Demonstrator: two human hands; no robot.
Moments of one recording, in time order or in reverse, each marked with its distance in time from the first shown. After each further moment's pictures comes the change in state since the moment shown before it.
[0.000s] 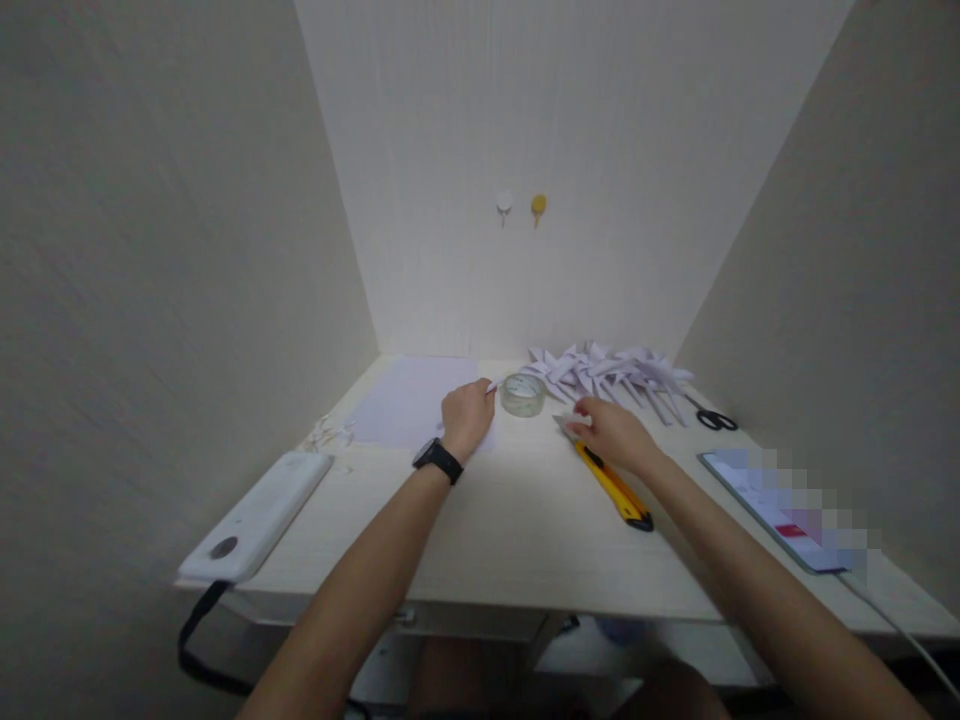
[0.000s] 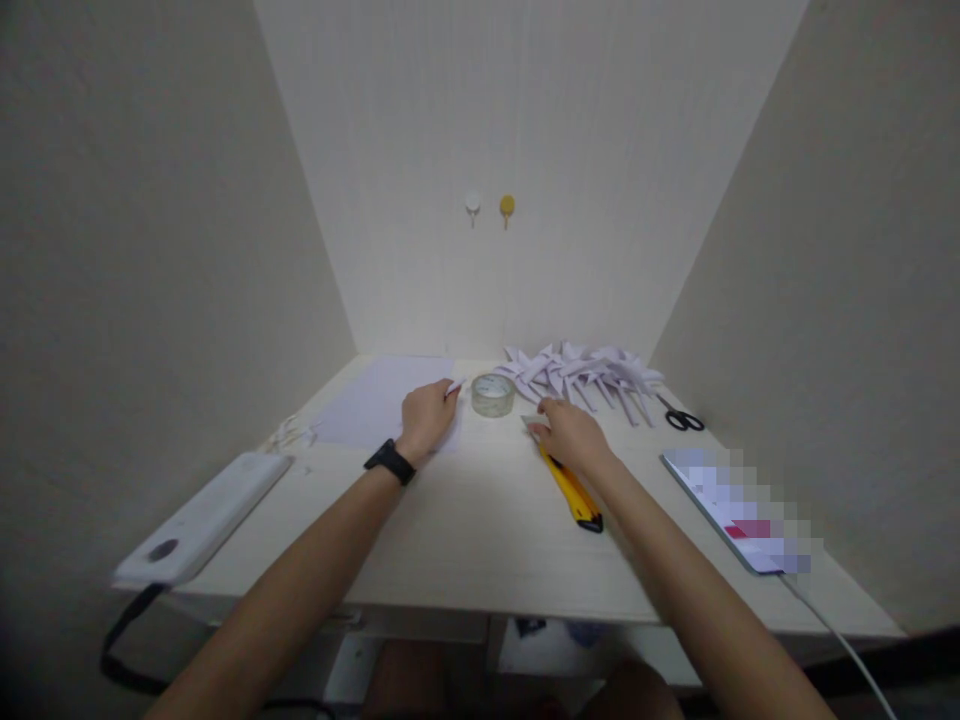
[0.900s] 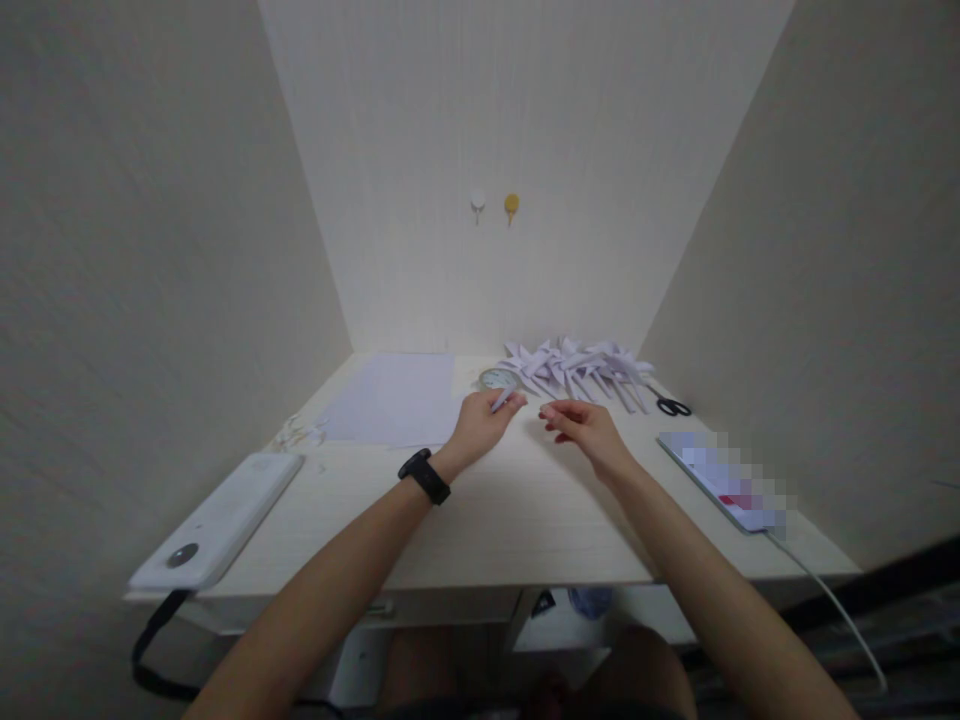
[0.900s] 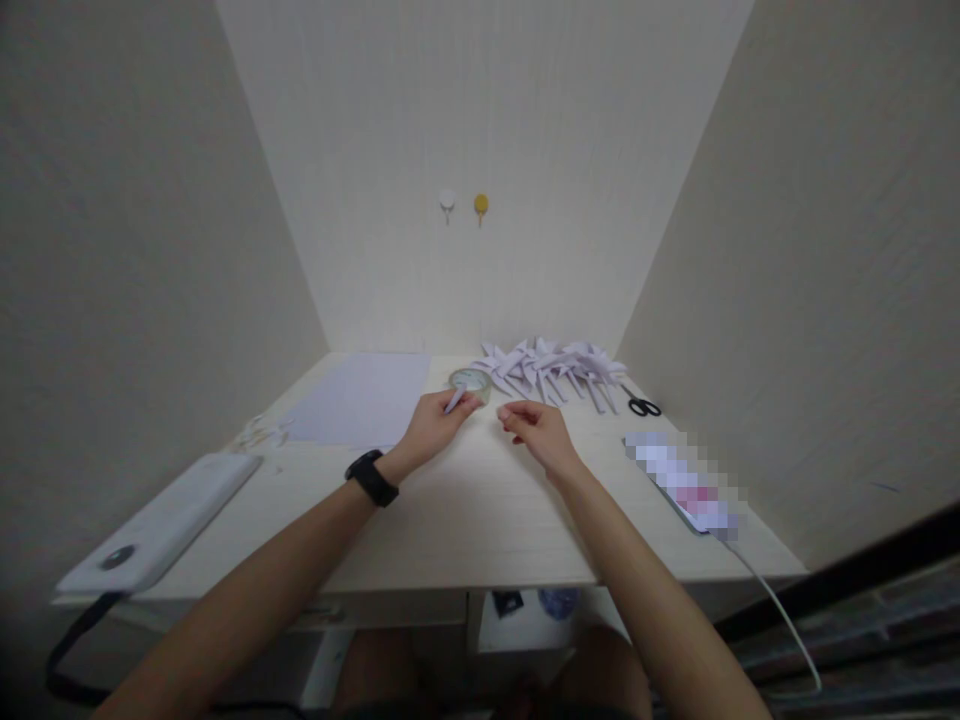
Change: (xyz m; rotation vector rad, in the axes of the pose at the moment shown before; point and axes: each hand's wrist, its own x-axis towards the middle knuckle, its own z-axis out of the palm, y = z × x) left_hand -0.026 0.040 -0.005 -0.782 -0.042 0.248; right_hand -0.032 -0.020 -0.005 1.157 0.166 0.193
